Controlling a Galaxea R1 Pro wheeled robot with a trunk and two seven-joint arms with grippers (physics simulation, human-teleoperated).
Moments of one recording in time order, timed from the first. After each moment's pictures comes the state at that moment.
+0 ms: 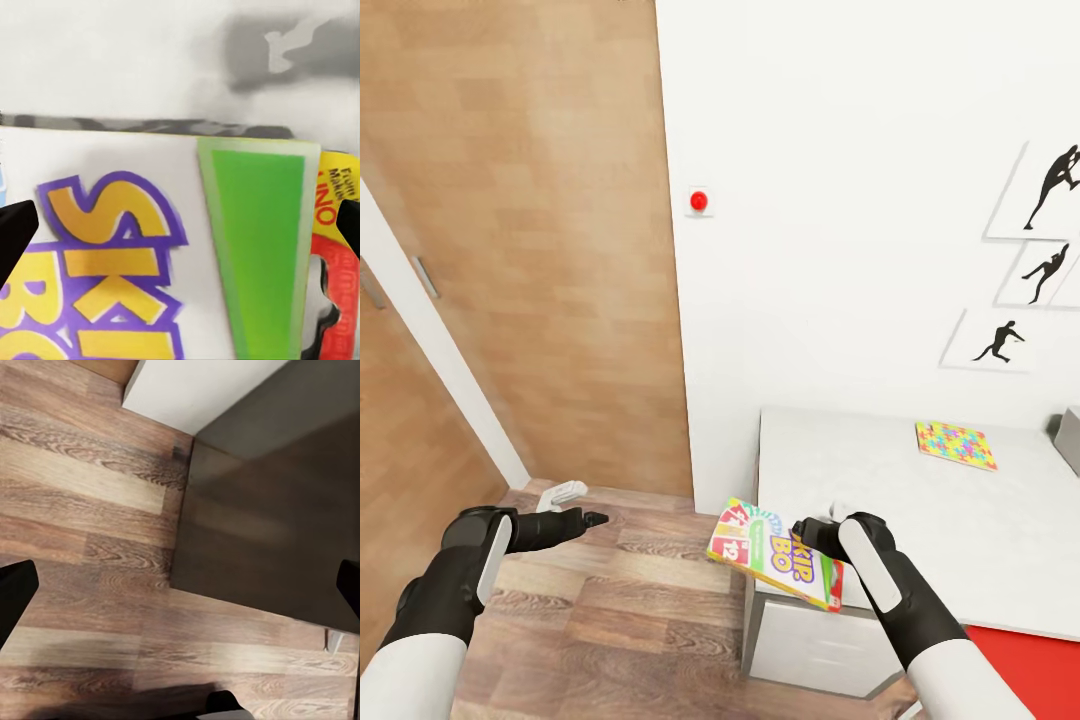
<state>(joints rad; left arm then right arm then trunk) -0.58 0.13 0.27 -1.06 0.00 0.98 -0.52 -0.56 -0.02 0.17 -1.04 -0.77 0.74 -0.52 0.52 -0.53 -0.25</state>
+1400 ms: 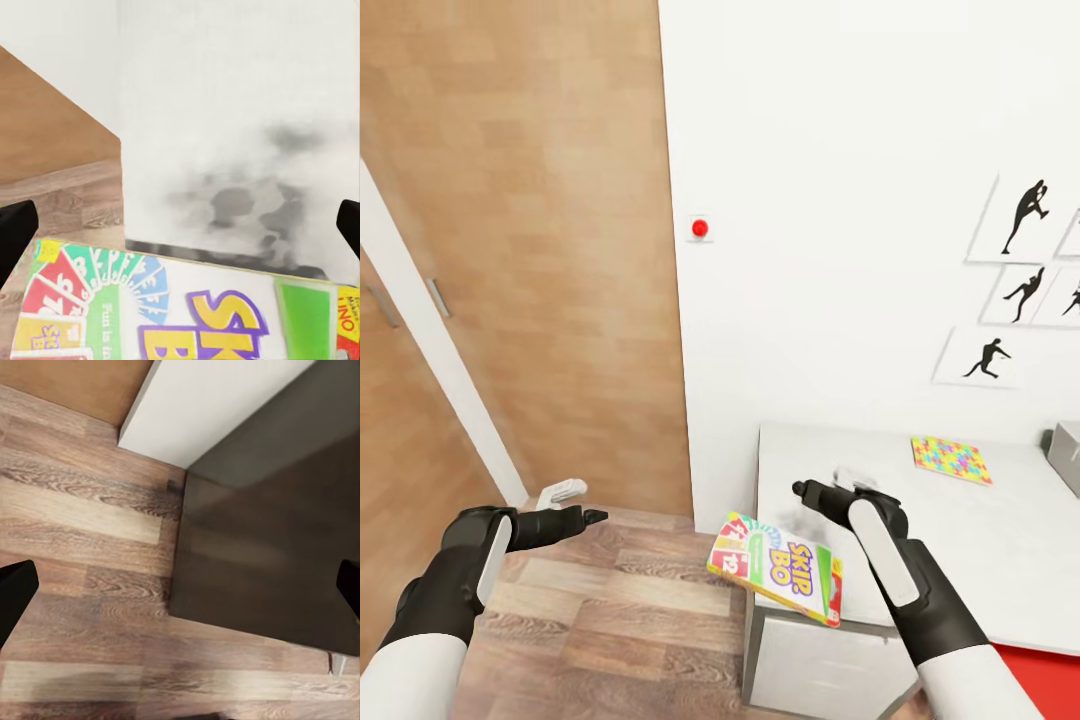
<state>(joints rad) -0.58 0.13 0.27 -1.06 0.00 0.94 -0.52 -0.55 -0.03 0.15 -1.29 -0.77 0.73 -0.52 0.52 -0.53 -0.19</state>
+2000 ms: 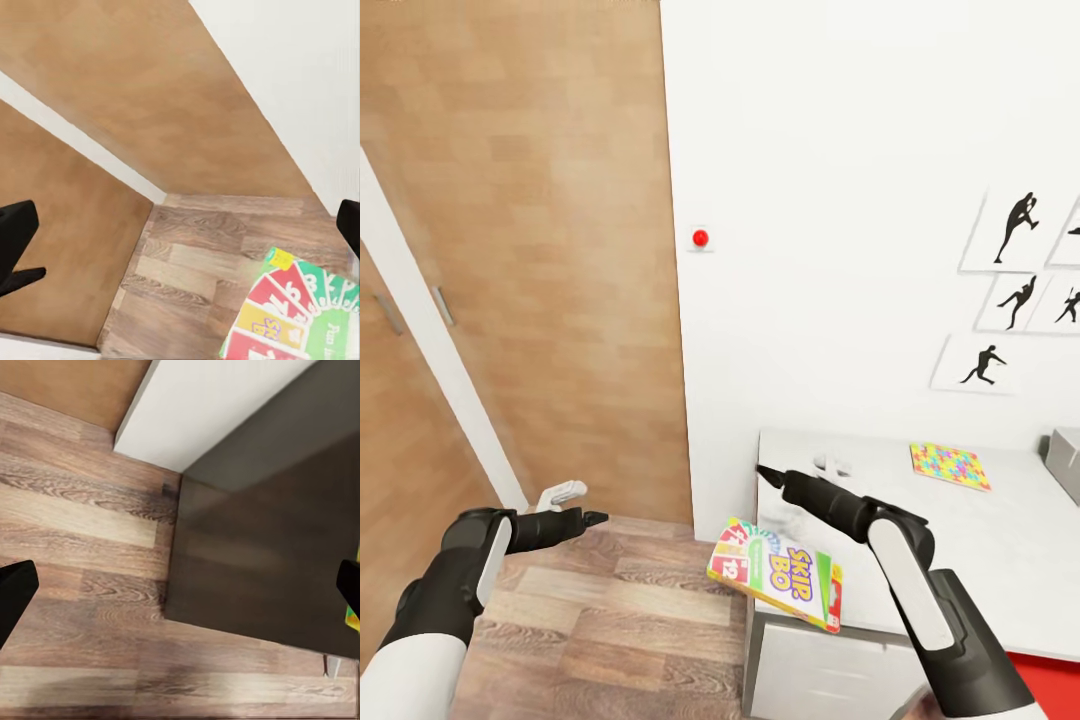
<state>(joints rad) -0.58 0.13 0.27 -1.05 0.01 0.94 -0.52 -0.43 -0.06 0.15 -1.53 -0.77 0.73 -0.01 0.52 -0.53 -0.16</state>
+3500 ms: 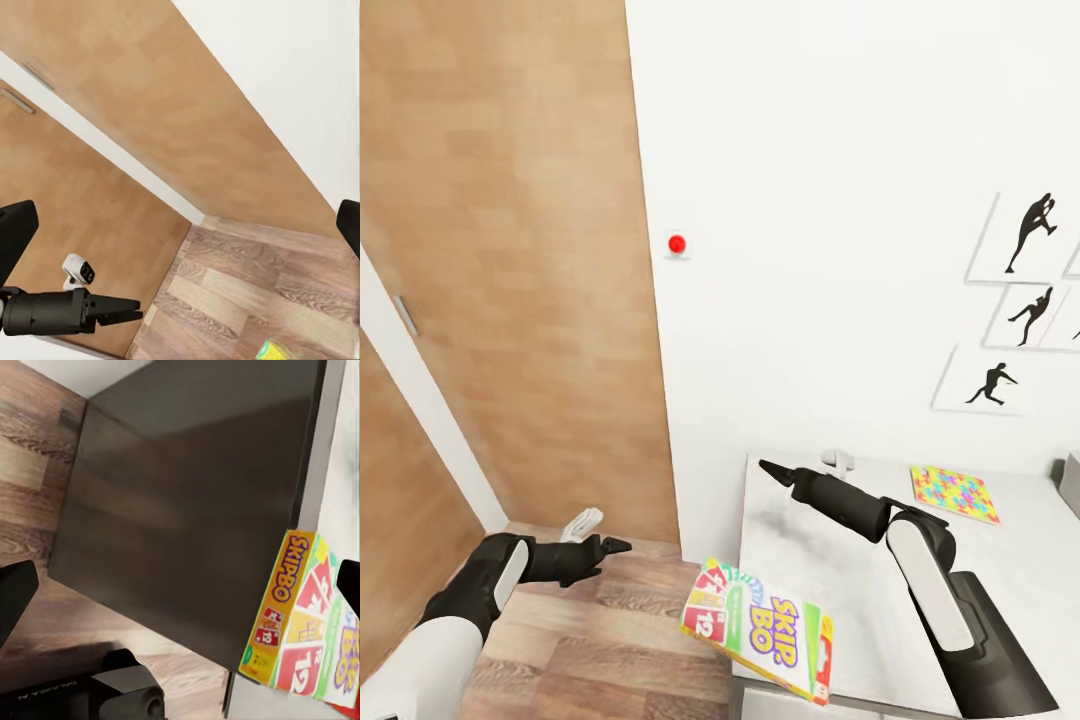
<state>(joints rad) -0.67 0.14 0.28 -0.62 0.08 0.92 -0.67 -0.42 -0.10 0.10 -1.54 -0.78 0.74 0.22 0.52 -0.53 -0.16</state>
